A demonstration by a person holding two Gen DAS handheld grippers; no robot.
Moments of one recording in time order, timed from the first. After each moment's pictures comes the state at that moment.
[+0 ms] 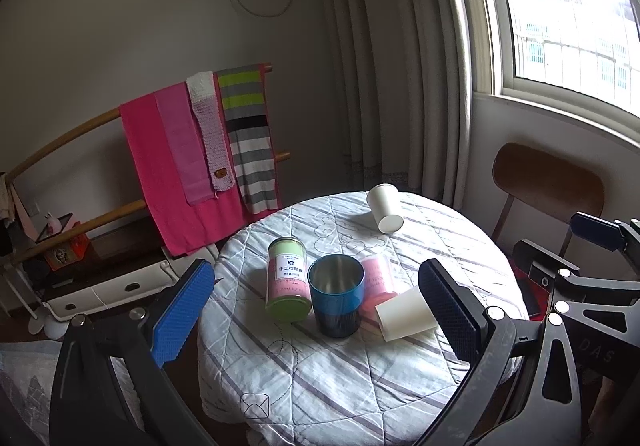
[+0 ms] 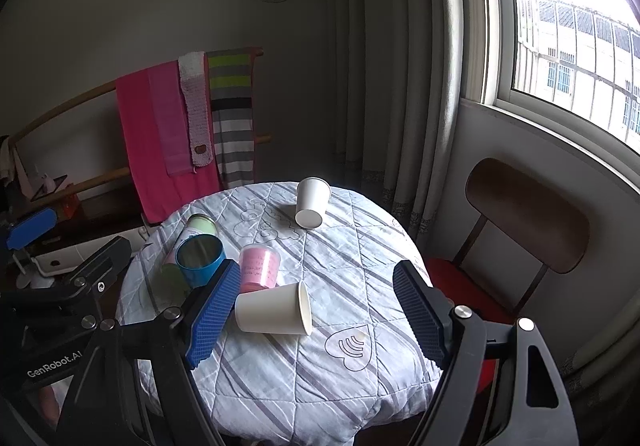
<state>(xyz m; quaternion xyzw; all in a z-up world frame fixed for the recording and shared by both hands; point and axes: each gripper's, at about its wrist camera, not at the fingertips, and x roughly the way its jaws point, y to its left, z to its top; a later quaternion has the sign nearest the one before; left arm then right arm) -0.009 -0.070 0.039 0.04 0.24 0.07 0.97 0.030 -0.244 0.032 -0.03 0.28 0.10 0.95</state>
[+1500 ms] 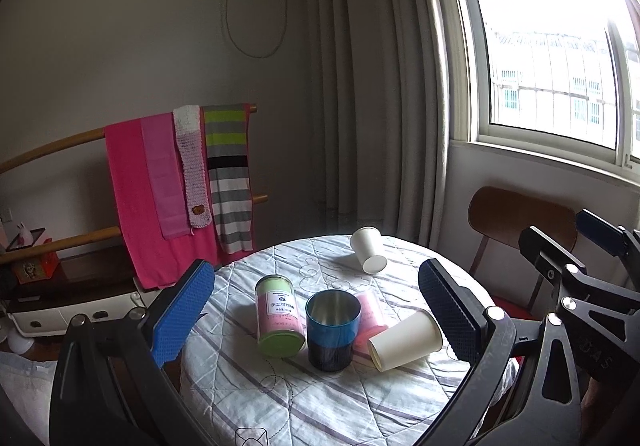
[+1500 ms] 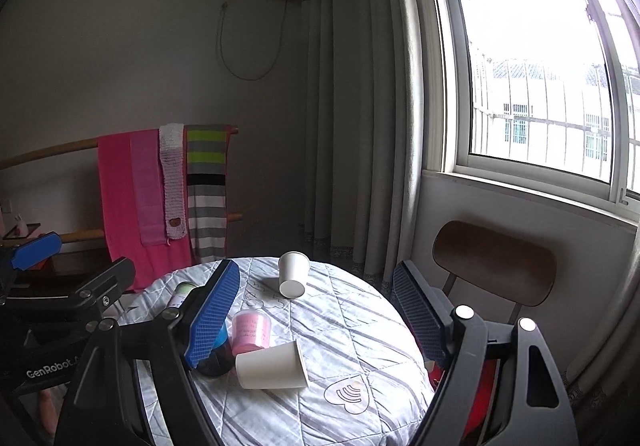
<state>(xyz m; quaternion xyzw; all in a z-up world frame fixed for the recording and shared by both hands) -0.027 -0.042 0.038 0.02 0.15 0.01 0.99 -0.015 -0.220 0.040 -0.02 0.13 0.03 0.99</state>
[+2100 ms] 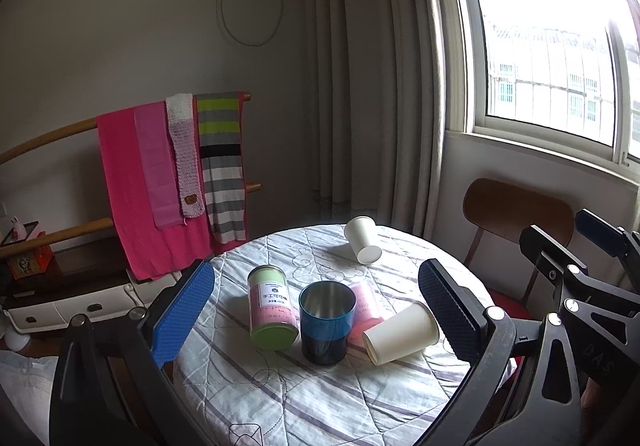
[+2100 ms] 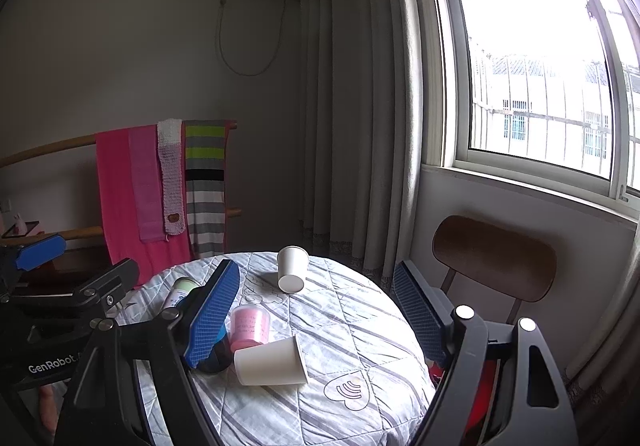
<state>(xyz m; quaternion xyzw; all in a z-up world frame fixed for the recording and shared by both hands) -0.018 -0.040 0.033 0.01 0.17 0.00 0.98 -0.017 -0.221 0.038 -0.02 0.13 0.02 0.99</state>
